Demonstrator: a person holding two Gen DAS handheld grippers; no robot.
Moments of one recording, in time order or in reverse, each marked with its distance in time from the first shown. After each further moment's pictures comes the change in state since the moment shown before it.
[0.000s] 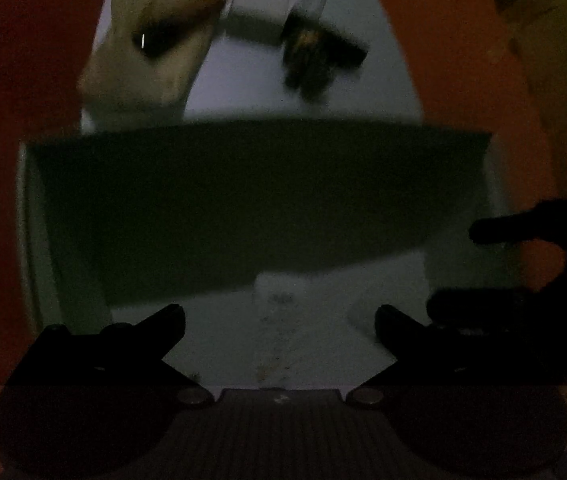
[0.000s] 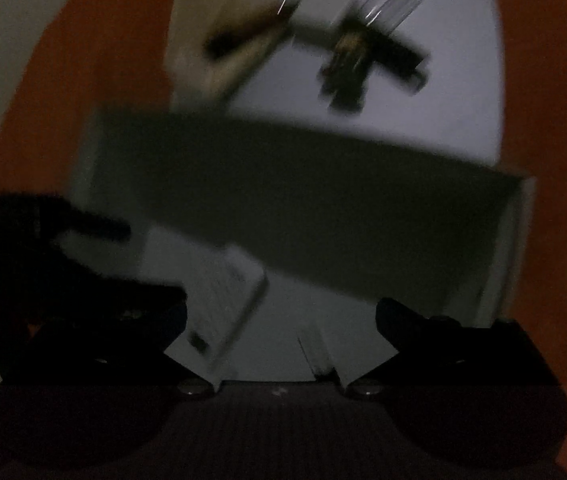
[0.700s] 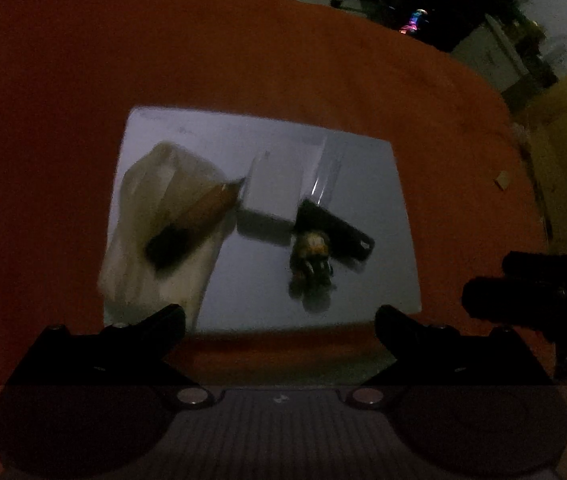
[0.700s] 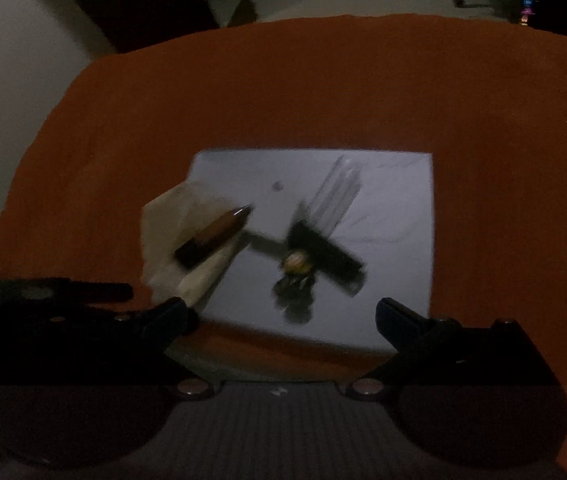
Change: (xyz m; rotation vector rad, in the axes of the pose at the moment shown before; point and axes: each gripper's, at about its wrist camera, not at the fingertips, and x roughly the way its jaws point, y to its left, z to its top) left arm -0.010 -0.037 0.126 -0.041 -0.226 0.050; right arm -0.057 0.015 0.132 0.063 -0.271 -0.100
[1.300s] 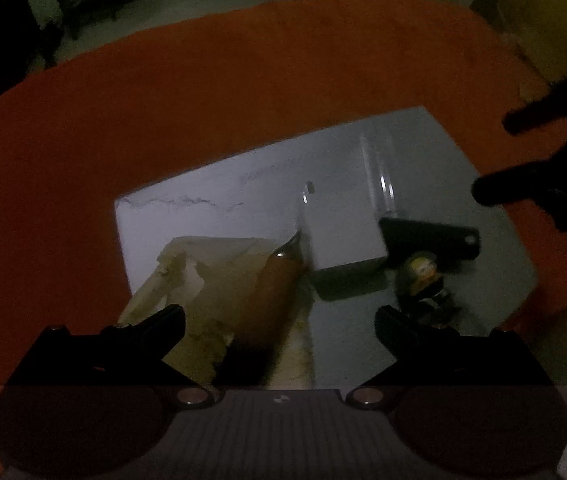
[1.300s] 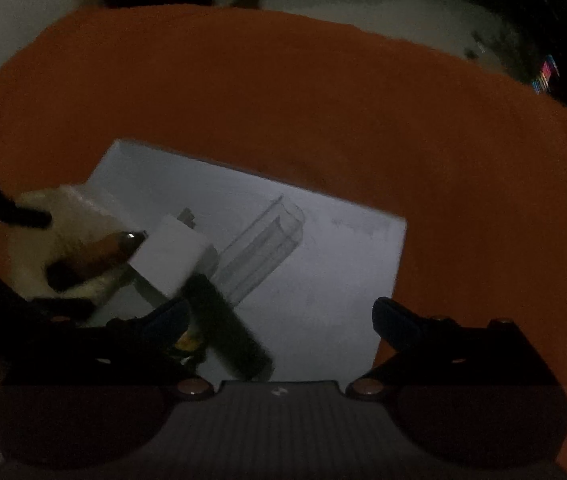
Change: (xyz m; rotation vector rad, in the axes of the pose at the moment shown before) left arm 0.072 0.024 0.035 0.419 -0.057 0.156; right arm 0.100 -0.013 0.044 -0.342 -0.033 -0.186
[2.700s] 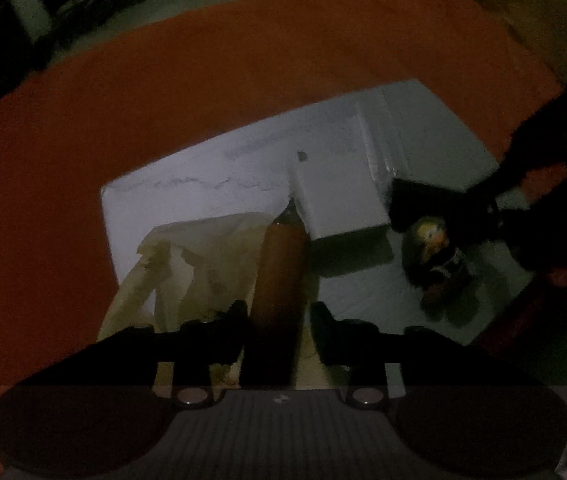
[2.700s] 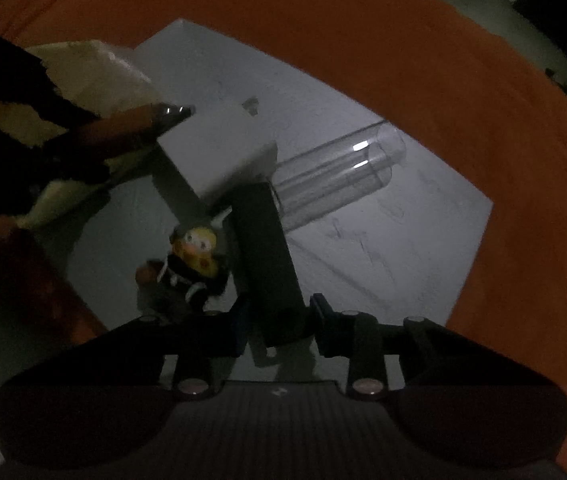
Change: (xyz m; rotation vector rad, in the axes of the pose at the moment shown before) left arm 0.003 -0.007 -0.016 -0.004 0.007 -0.006; right arm 0.040 0.030 -0.038 -0.210 0.138 0.059
